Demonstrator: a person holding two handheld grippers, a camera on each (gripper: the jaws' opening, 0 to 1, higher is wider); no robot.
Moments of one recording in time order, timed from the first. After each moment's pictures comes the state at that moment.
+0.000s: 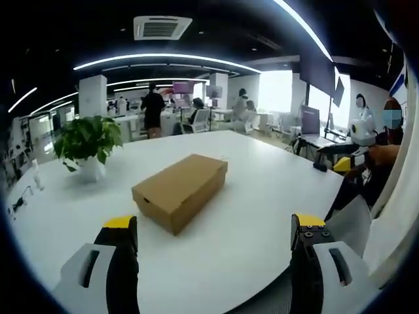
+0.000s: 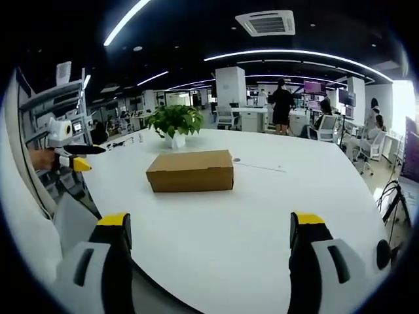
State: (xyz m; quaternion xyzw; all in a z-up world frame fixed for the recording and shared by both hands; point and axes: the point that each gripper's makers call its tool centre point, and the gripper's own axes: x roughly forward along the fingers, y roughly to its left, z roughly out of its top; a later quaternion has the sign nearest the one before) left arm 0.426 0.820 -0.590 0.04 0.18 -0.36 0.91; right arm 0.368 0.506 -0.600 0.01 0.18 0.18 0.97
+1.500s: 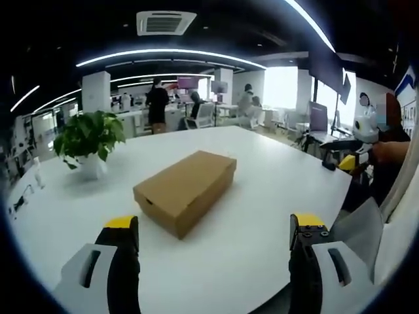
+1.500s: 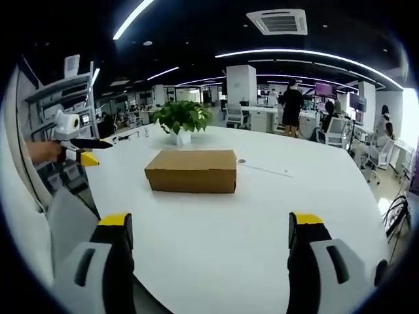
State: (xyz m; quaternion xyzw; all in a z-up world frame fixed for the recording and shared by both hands) left arm 0.458 0.813 -0.602 0.05 0.20 -0.34 0.92; right arm 0.406 0.504 -0.607 -0.02 0.19 0.21 0.96
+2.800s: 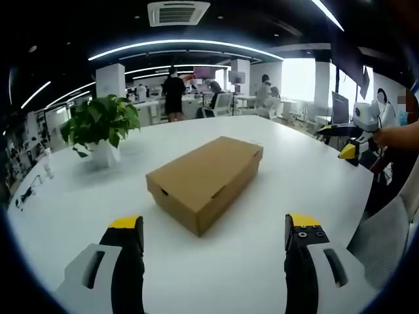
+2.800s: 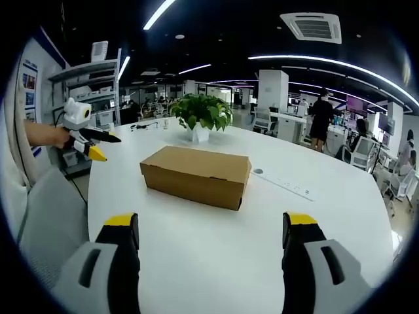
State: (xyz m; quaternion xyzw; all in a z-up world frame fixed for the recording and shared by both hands) left arm 0.504 0.823 -0.645 0.06 0.23 -0.28 0.93; right arm 0.498 0.515 -0.636 -0.07 0.17 0.31 0.93
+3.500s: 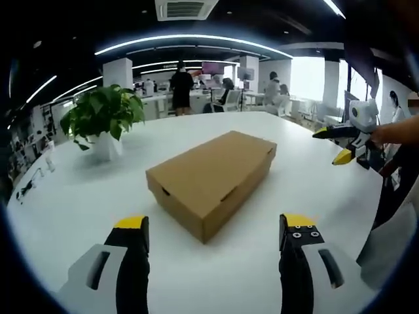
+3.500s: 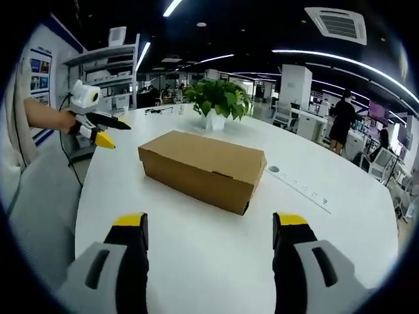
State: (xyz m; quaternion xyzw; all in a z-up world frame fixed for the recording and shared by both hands) left arm 0.536 0.814 -0.667 0.05 0.24 -0.26 0.93; right arm 0.550 0.536 -0.669 -0.11 0.20 0.37 0.90
